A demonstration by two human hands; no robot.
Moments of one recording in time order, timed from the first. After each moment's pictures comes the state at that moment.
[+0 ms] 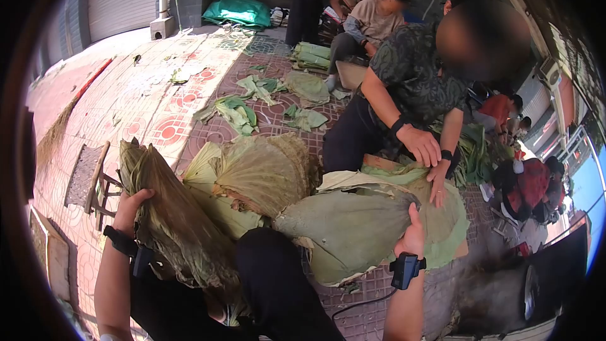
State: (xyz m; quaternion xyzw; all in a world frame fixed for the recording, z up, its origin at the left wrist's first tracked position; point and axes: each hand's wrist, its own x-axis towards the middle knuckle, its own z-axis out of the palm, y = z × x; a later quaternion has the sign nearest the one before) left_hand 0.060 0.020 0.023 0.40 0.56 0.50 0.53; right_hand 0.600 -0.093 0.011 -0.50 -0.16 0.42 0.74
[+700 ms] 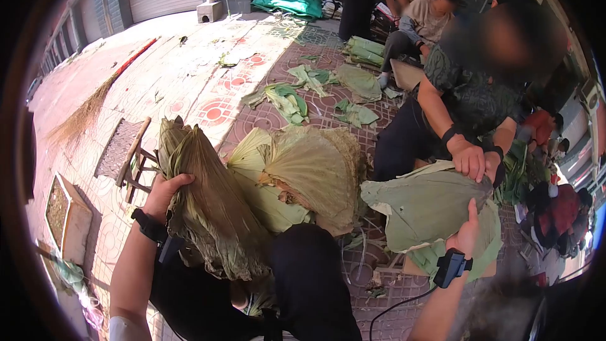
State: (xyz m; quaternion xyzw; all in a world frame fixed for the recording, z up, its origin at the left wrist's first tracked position) left_hand 0.052 0.013 0.030 0.38 0.57 0.49 0.54; right_hand 0.608 -0.059 0.037 -0.49 -0.20 0.37 0.76
